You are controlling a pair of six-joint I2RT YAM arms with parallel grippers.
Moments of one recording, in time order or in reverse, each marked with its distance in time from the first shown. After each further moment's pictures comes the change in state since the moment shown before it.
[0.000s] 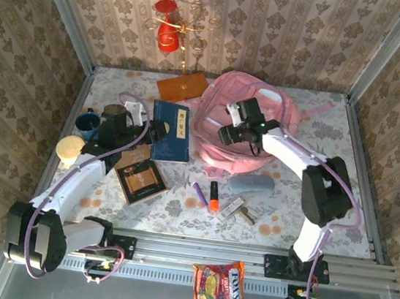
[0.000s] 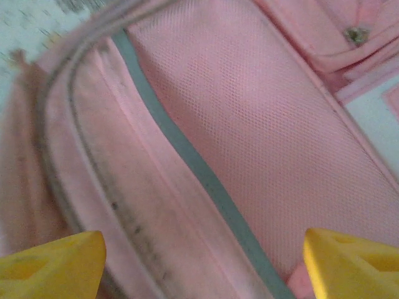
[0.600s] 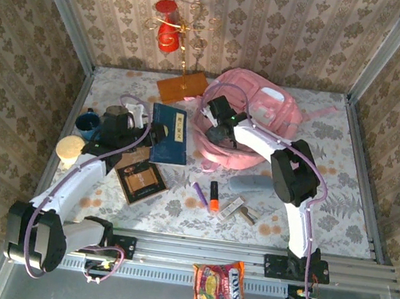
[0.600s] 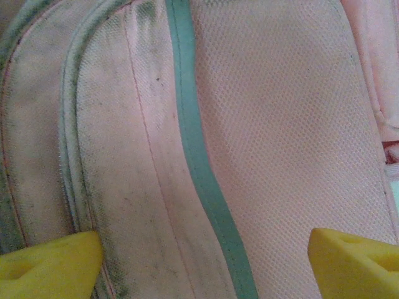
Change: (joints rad) left arm -0.009 0.000 0.000 -0.044 -0.037 0.029; right arm 0.087 0.274 0.278 -0.098 0.227 -0.232
